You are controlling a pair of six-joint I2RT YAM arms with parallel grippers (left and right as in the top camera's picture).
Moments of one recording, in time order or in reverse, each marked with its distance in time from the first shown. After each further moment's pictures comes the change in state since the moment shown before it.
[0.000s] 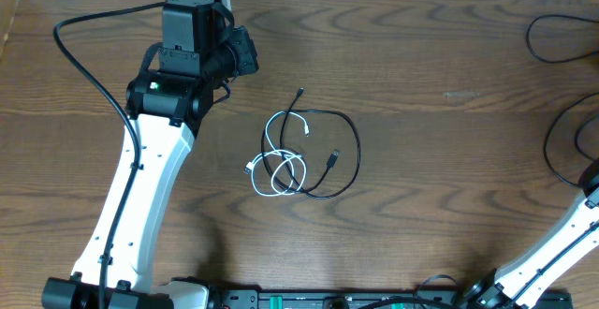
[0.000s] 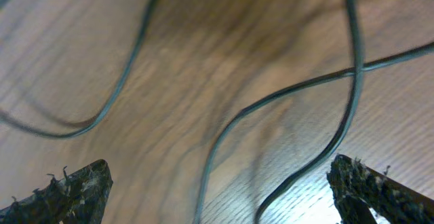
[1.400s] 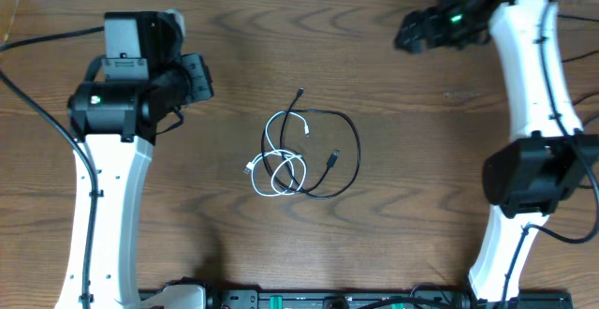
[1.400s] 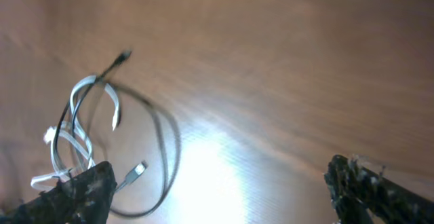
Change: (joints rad) left arm 0.179 -0.079 0.082 -0.394 -0.001 0.131; right arm 0.809 -0.260 -0.067 -0.298 -0.218 -0.336
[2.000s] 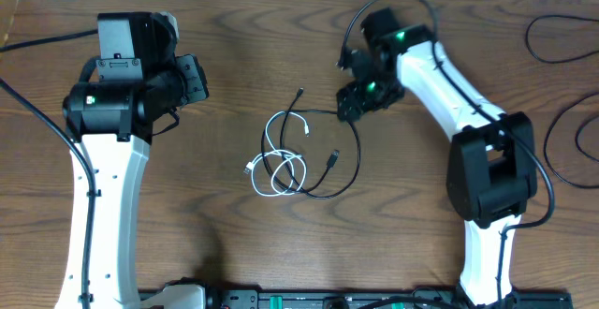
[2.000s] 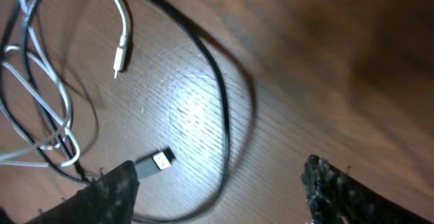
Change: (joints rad) left arm 0.014 0.000 0.000 -0.008 0.000 0.000; right arm 0.270 0.000 -0.472 0.272 0.046 0.025
